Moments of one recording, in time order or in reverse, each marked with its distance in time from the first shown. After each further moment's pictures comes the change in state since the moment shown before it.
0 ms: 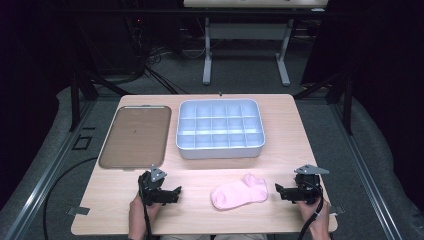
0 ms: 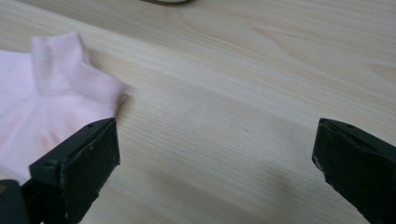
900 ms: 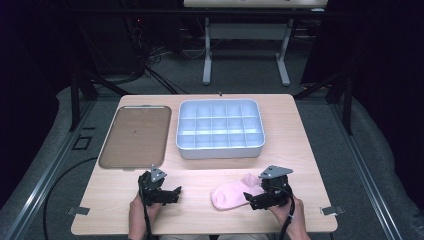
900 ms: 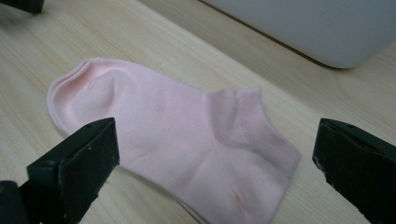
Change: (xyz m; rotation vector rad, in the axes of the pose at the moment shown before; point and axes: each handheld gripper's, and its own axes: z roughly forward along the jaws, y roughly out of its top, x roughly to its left) left arm 0.000 0.000 0.000 0.000 0.000 0.001; right arm 0.098 0.039 0.000 0.032 0.159 -0.228
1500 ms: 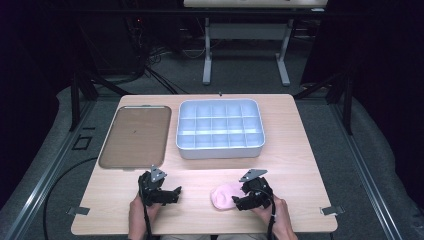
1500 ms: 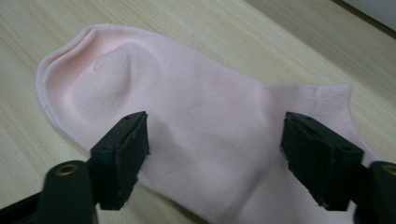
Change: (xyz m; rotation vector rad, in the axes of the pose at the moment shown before) left arm 0.000 0.000 0.000 -0.003 -0.001 0.001; right arm 0.026 0.005 0.042 0.145 0.031 -0.045
